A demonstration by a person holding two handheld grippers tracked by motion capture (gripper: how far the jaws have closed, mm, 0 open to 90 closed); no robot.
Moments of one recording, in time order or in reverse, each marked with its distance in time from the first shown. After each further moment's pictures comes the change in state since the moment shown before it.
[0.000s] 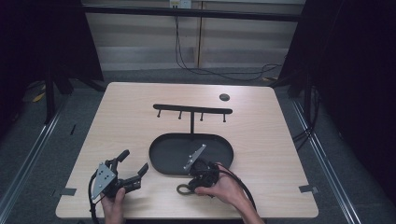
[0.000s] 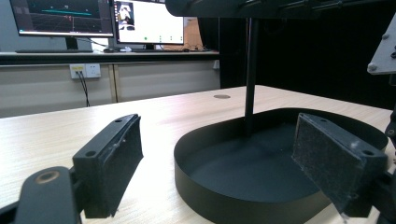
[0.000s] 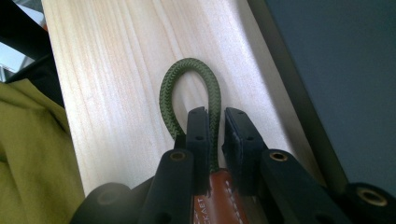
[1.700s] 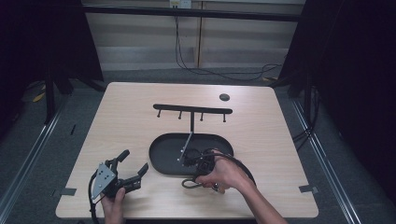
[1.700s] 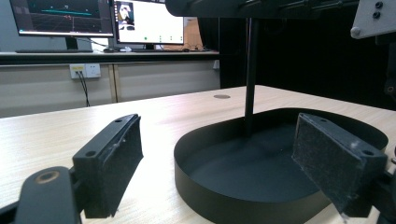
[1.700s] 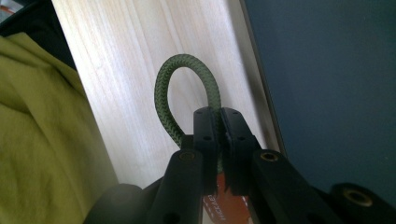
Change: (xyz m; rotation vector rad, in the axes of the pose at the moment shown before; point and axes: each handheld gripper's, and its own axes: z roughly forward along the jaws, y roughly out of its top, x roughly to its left) left arm 0.000 0.000 0.000 0.000 -0.001 0.000; right arm -0.002 0.043 -0.035 0.285 -0.027 -0.049
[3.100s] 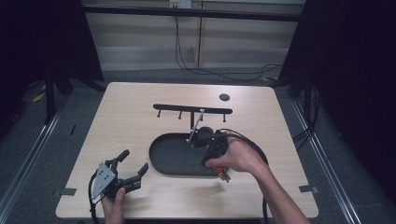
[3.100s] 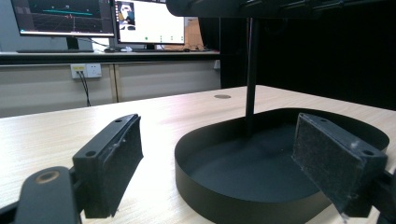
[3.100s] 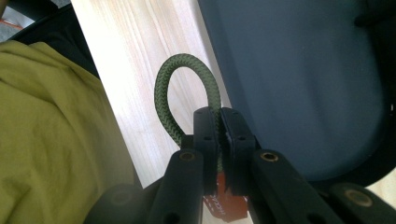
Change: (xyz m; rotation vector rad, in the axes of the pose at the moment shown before) left arm 0.000 0.000 0.000 0.000 0.003 0.000; right arm -0.006 -0.006 -0.080 -0.033 -0.053 0.018
